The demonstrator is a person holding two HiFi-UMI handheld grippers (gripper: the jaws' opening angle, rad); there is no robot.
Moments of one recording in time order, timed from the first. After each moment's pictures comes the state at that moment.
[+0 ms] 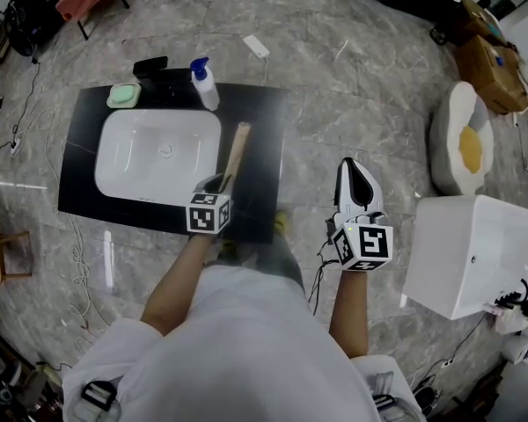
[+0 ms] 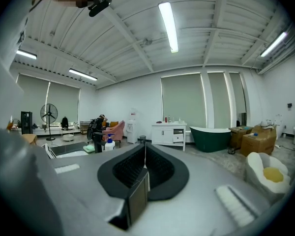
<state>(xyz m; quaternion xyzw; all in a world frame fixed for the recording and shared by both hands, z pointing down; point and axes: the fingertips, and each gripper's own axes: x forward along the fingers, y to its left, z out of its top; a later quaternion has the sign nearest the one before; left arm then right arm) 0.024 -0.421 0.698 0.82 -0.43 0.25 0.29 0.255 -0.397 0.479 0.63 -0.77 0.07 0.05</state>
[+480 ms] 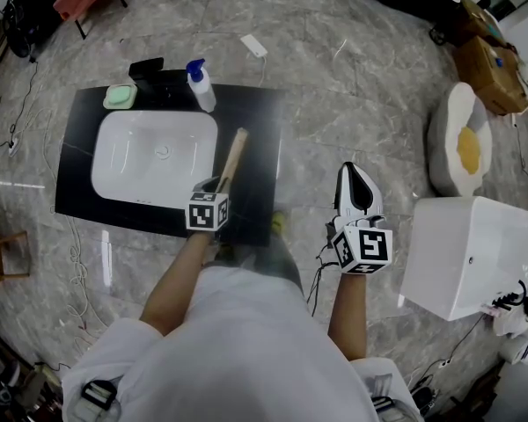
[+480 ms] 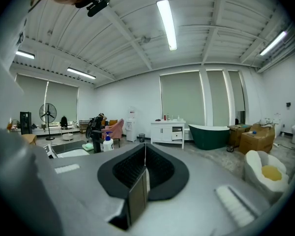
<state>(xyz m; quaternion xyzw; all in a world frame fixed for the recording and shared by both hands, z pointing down) 0.023 -0.425 0.719 0.80 -0.44 0.28 0.31 0.266 -0.399 0.488 0.63 -0.77 0.08 0.05</state>
